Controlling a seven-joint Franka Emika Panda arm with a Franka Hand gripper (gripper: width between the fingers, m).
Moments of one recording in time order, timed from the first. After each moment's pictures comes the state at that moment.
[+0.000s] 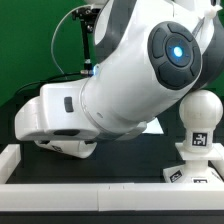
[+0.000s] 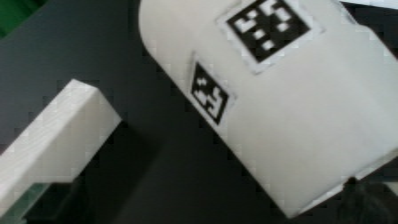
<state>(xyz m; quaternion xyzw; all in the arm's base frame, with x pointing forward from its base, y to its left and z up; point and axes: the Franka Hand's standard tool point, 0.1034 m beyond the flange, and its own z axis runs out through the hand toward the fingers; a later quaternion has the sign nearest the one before) 0.545 -0.115 0.043 0.87 0.17 -0.41 0.19</state>
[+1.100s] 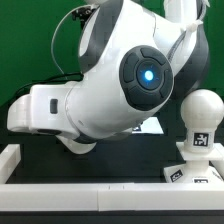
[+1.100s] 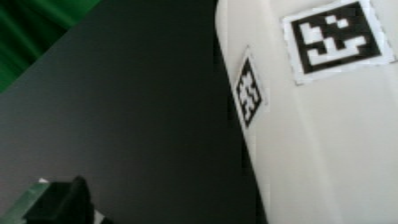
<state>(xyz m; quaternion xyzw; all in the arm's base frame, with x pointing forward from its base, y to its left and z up) 0.505 -0.133 0.039 0.86 0.11 -0.46 0.20</state>
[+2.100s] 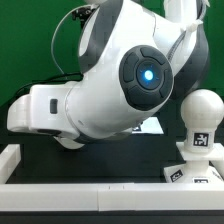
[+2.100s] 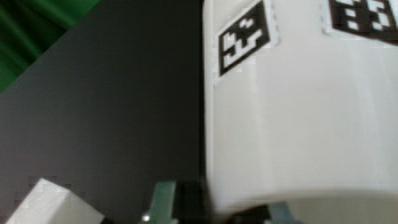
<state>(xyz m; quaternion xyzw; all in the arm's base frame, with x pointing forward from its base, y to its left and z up) 0.505 -0.133 0.039 0.86 0.11 -0.46 0.20</state>
